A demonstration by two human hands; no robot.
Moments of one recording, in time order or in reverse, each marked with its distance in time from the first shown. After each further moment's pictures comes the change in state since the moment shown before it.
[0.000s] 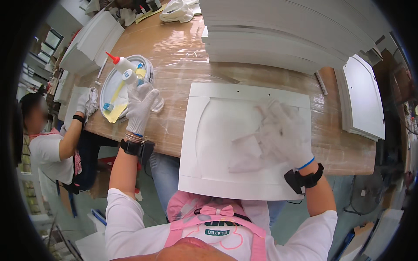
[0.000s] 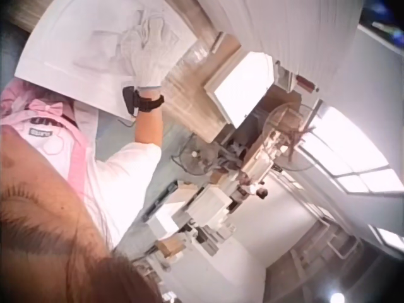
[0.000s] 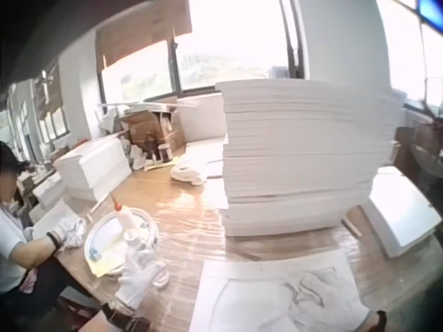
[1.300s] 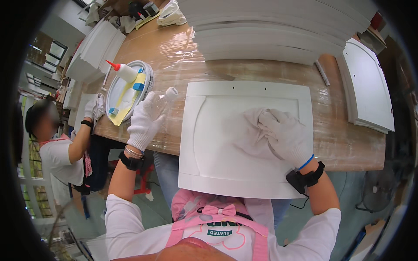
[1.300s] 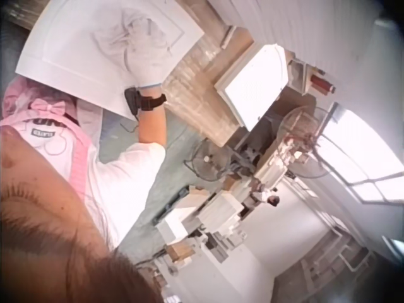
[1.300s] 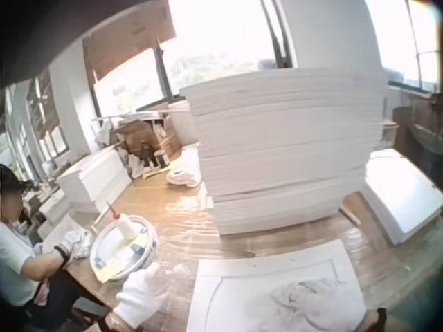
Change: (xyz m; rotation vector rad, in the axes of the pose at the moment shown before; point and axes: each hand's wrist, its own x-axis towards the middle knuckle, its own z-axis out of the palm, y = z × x) left_hand -0.038 0.046 0.003 0.998 -0.299 0.325; right_hand -0.021 0.019 0.007 0.013 -0.061 -0.166
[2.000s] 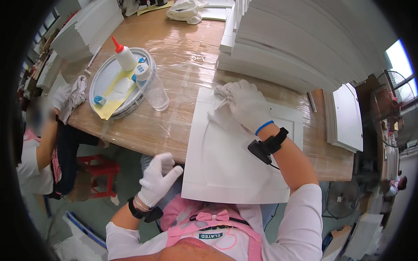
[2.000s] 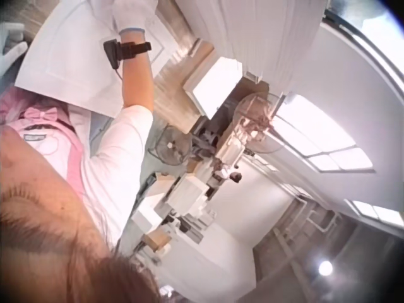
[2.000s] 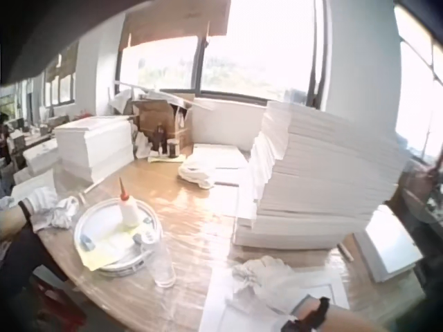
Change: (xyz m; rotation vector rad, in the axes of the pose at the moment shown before) left_hand -0.144 0.019 0.000 -1.090 -0.270 -0.390; right_hand 0.155 -0.077 0.055 -0.146 -0.115 0.029
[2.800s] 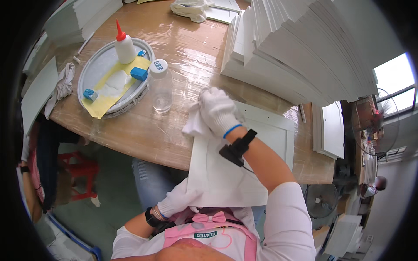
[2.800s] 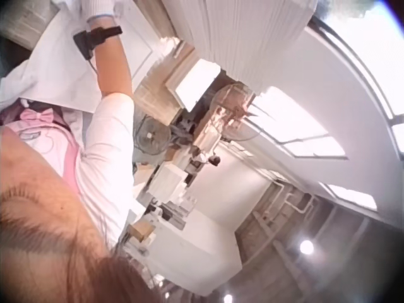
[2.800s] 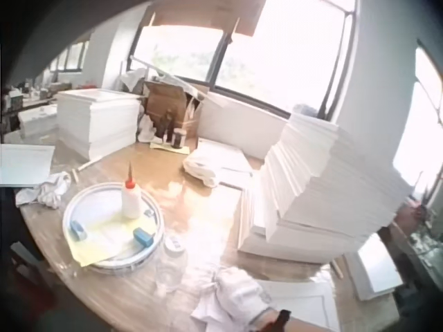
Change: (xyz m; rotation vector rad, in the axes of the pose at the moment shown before) left_hand -0.007 -0.024 0.044 -0.801 -0.634 -0.359; right_hand 0.049 -0.054 0.071 -0.067 -0.042 -0.032
